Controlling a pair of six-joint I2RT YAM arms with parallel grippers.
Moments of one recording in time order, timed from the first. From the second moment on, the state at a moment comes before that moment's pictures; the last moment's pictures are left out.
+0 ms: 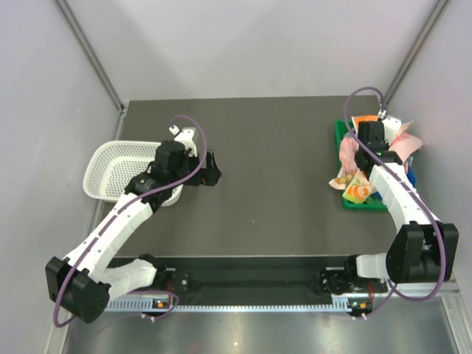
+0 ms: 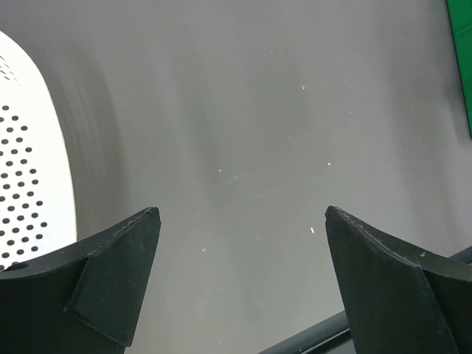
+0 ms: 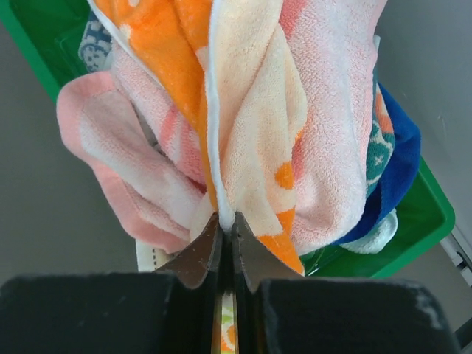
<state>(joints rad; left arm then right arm) -0.46 1.08 0.97 -0.47 0.05 -0.37 0.02 1.32 1.03 -0.46 0.57 0.35</state>
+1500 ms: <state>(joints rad) -0.46 1.35 0.95 -0.42 -0.13 -0.63 0.95 1.14 0.60 -0.22 0.10 0.59</state>
